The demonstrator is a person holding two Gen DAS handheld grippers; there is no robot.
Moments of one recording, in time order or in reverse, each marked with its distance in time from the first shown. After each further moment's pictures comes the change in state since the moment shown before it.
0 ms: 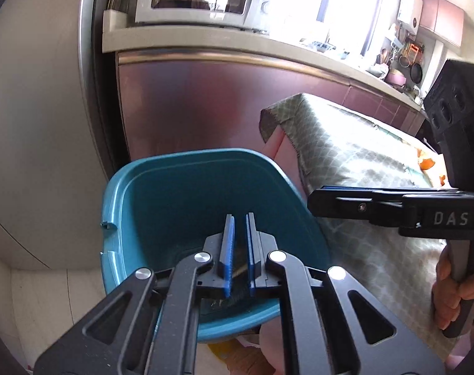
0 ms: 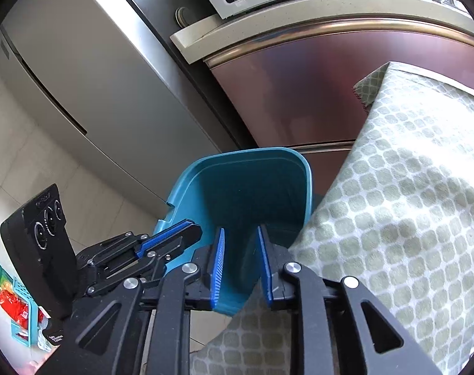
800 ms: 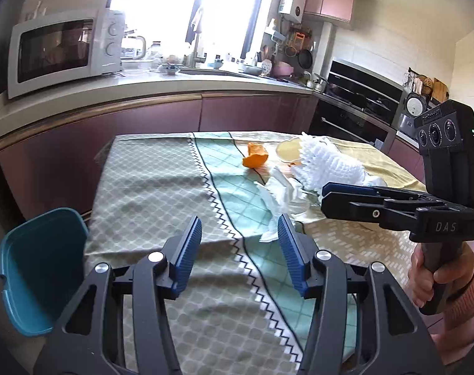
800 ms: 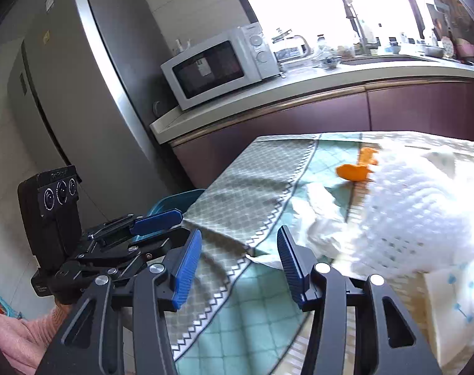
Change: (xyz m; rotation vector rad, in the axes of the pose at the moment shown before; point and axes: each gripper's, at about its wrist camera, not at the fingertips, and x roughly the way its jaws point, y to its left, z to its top) left arm -0.057 -0.211 -0.006 0.287 -0.076 -0.406; right arm -0.234 -0.066 -0.137 0.055 -0.382 -0.224
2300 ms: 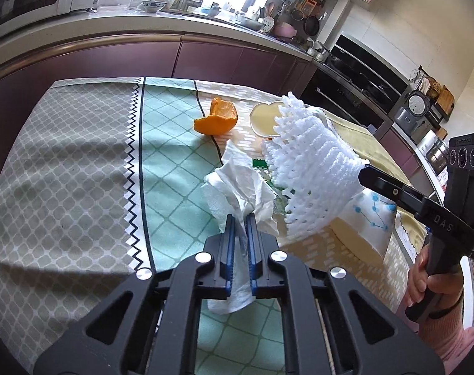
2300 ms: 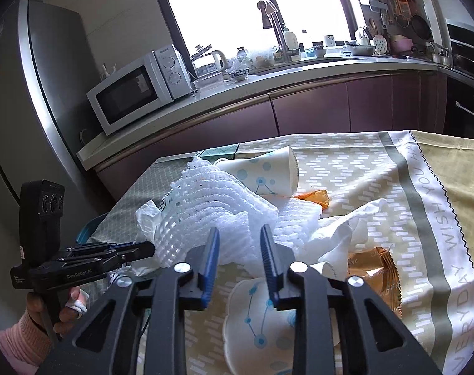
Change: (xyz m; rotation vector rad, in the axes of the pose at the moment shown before) left arm 0.135 -0.034 0.021 -0.146 0.217 -0.094; right arm -0.028 -0.102 0.008 0.077 -0.043 -0.227
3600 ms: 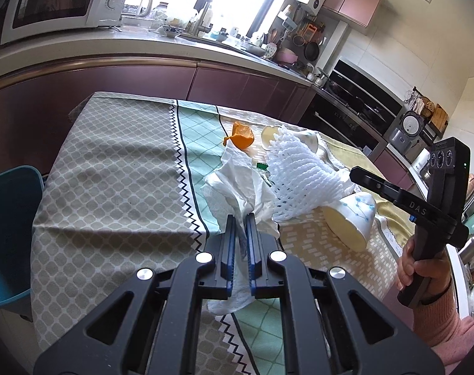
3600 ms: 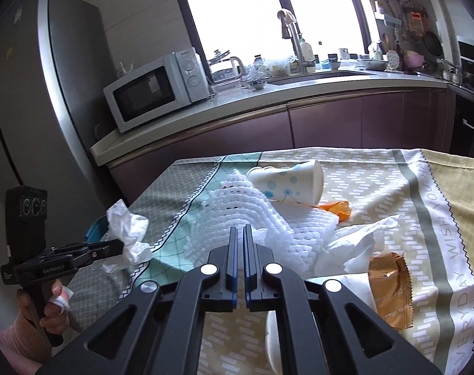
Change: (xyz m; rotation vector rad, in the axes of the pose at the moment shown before) left arm -0.085 0.034 -0.028 -0.025 -0.117 -0.013; right arm -0.008 0.031 0.002 -0.047 -0.020 -0.009
